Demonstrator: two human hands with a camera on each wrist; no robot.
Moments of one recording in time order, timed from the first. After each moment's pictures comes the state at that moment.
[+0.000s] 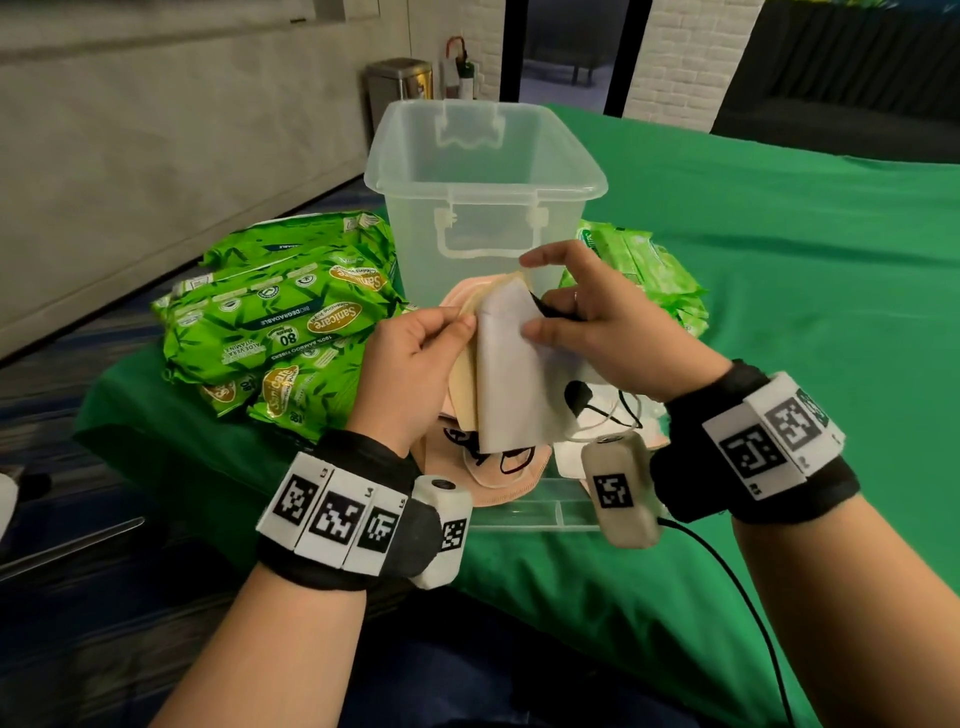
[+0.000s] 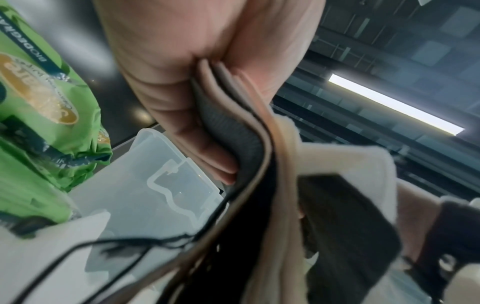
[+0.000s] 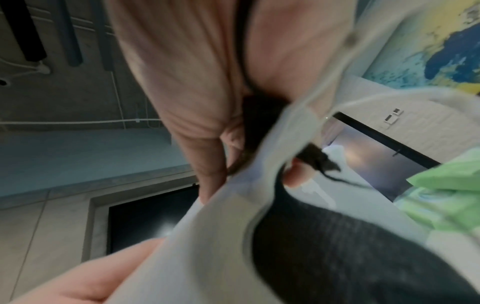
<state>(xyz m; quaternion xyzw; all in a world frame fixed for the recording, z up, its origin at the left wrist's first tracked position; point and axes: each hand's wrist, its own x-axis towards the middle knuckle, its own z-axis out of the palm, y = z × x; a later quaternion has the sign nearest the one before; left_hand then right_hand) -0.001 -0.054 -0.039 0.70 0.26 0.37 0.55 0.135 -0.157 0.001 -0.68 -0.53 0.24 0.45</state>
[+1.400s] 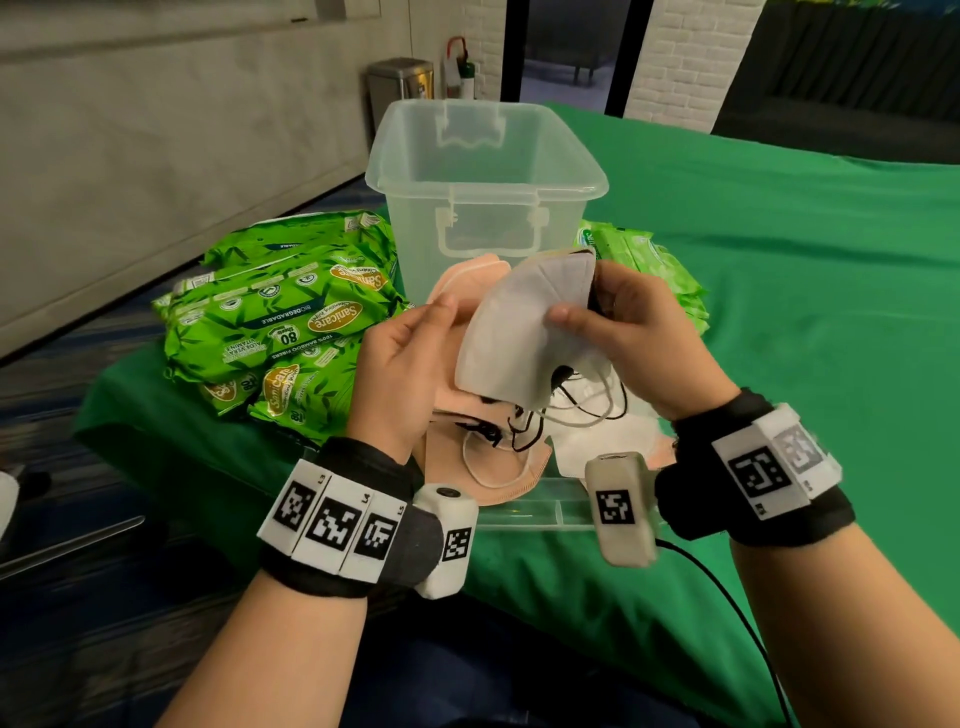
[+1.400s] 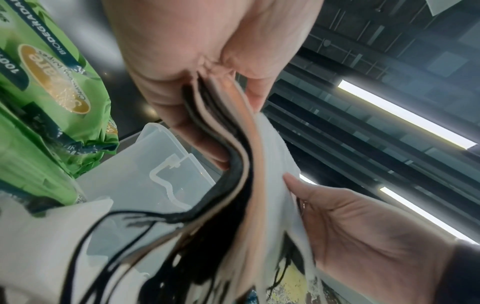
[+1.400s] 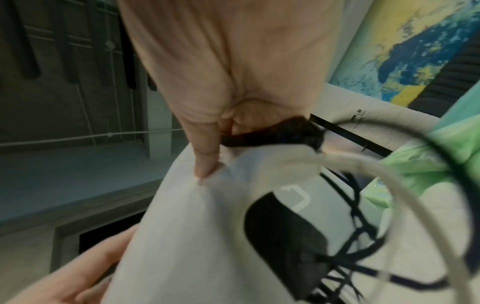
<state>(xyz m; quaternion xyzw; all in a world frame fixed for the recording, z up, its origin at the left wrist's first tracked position) -0.004 -0.061 -0.037 0.63 0.24 0.42 0.61 0.133 -0.167 -0.010 -0.66 -0.45 0.18 0.57</state>
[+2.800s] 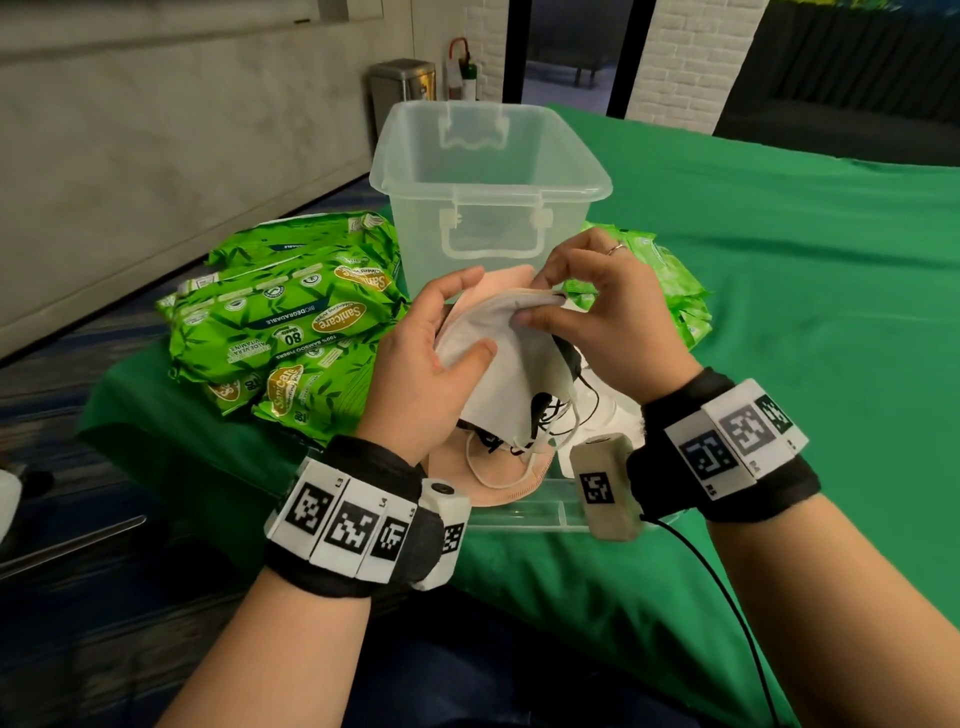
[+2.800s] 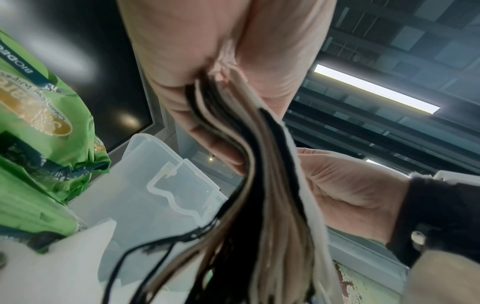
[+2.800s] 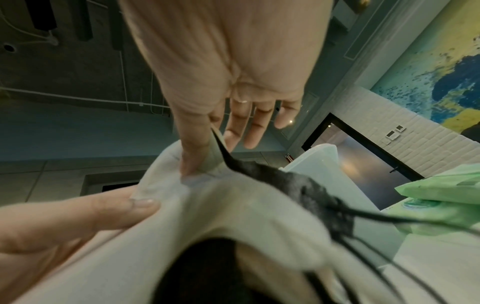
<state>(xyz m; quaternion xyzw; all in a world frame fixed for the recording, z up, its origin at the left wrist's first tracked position) -0.004 -0.059 -0.042 0.75 0.19 0.39 0.50 0.135 -0.146 -0.007 -0.70 -0.52 0.01 0.48</state>
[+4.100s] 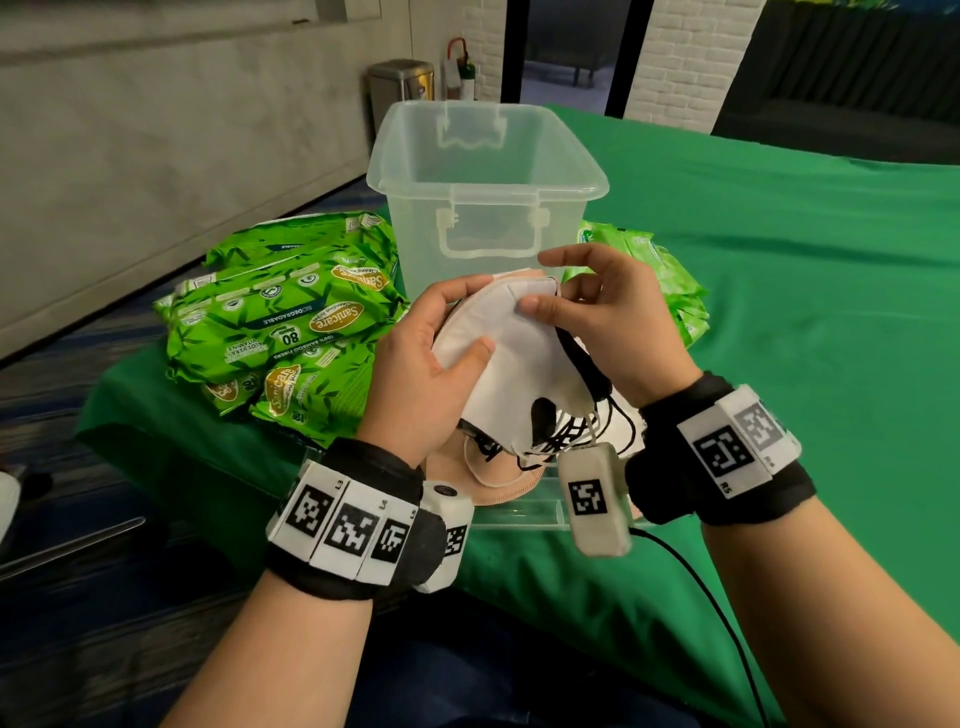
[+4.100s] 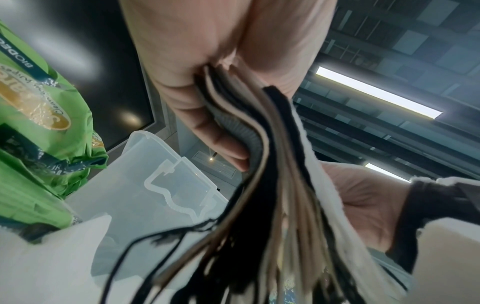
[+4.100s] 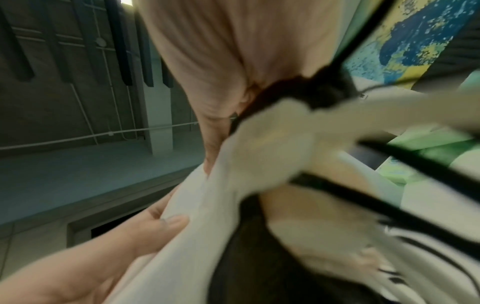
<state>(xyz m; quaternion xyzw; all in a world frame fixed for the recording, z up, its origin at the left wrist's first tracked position) -0.003 -0.064 -0.040 0.73 0.18 0.41 0.52 0.133 -0.147 -0.010 -0.68 -0.41 0.14 0.59</state>
